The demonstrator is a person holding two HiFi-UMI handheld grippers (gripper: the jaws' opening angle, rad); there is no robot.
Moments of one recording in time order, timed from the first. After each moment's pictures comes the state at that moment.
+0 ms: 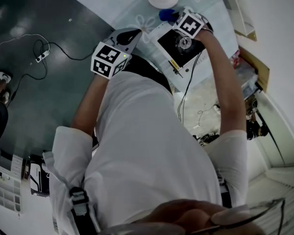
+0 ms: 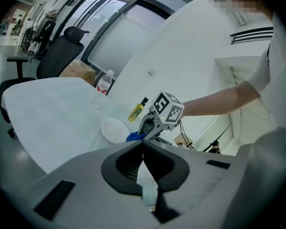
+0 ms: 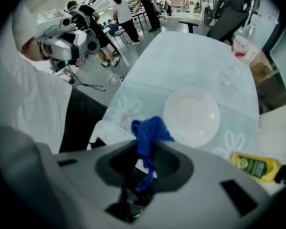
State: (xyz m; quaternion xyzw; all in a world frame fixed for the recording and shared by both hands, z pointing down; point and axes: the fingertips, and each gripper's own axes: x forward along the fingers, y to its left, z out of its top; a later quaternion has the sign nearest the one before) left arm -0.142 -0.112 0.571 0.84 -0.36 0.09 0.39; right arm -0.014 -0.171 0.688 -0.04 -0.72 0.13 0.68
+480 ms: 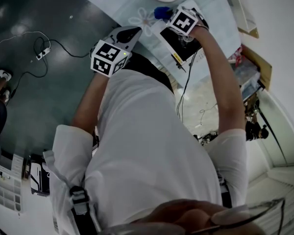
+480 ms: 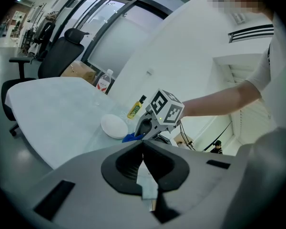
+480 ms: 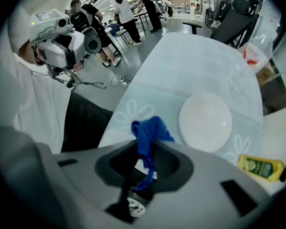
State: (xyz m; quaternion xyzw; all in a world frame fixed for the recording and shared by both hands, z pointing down) left arm -0.142 -0.081 0.572 0.84 -0.36 0.09 0.39; right arm -0.038 -0.135 0.689 -0.04 -0.72 0.13 0.68
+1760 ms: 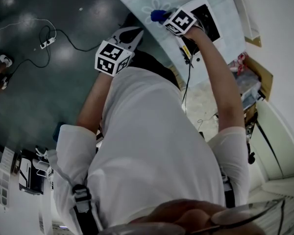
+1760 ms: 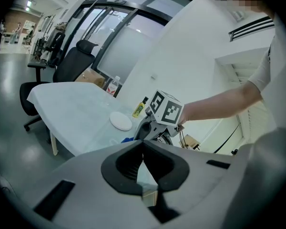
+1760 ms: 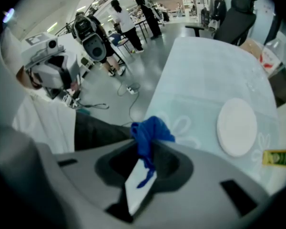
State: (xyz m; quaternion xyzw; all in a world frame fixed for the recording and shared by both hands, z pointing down) left arm -0.167 -0.001 0.566 0.82 -0.42 0.08 0.37; right arm -0.093 -0.053 0.685 -0.05 -0.75 0.17 0.63
